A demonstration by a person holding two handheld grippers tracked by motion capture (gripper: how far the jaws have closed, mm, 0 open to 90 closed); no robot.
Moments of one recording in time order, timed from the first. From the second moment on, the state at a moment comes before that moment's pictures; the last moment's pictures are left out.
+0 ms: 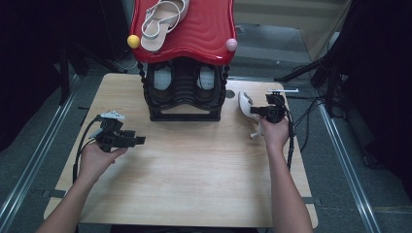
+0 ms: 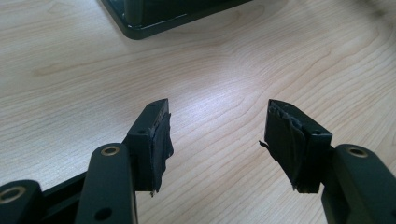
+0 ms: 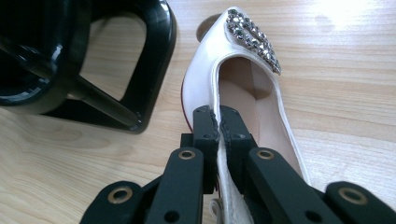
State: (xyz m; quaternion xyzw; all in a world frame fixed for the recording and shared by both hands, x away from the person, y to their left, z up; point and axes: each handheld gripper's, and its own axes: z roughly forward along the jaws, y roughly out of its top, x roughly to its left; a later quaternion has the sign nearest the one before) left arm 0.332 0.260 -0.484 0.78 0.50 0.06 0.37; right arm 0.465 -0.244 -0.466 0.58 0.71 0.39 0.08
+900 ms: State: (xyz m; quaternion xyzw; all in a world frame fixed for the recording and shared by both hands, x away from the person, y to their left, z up) left arm 0.332 0.262 -0.483 0.78 0.50 0.06 0.38; right arm 0.482 -0.239 -0.404 0.57 0.71 0.40 0.06
